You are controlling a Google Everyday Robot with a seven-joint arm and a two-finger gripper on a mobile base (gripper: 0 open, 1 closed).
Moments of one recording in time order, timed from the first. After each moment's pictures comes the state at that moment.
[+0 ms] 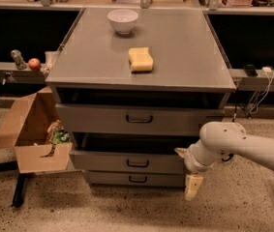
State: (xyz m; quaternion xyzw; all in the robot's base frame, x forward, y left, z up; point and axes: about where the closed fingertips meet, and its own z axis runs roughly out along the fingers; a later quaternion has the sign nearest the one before) arm 0.501 -0.189 0.503 -0.71 0.68 0.09 0.13
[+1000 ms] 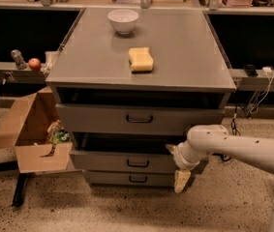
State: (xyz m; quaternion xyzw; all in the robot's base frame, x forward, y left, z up) arm 0.551 -0.166 0.455 -0.73 0.66 0.06 0.16
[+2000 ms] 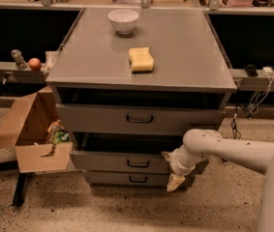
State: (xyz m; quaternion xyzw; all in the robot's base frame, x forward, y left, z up) arm 0.538 -0.148 0.419 -0.73 0.66 0.11 0.15
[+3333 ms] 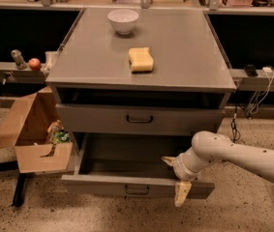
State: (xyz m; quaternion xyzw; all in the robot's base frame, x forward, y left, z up) arm 0.503 -0.148 0.440 -0.75 0.63 0.15 0.17
